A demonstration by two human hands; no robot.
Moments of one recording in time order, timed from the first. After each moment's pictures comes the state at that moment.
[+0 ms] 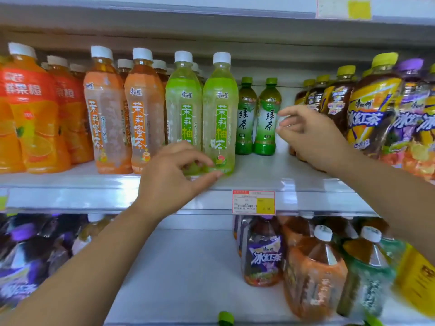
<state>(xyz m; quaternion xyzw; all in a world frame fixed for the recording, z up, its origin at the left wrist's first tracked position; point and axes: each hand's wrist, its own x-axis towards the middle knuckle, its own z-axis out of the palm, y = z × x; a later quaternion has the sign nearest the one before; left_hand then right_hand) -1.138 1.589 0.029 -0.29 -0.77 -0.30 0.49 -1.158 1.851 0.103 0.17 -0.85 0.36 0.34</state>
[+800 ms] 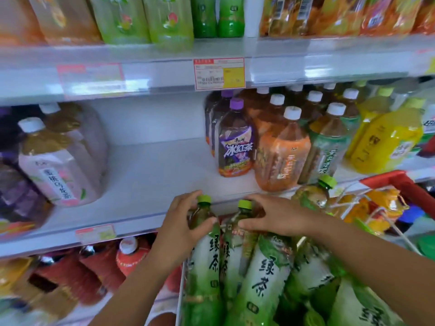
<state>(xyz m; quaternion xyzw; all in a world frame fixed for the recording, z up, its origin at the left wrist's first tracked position) -1.062 1.624 -0.230 -0.15 -0.88 -0.45 0.05 -1.050 1.856 -0.165 0.08 -0.96 0.20 -0.17</state>
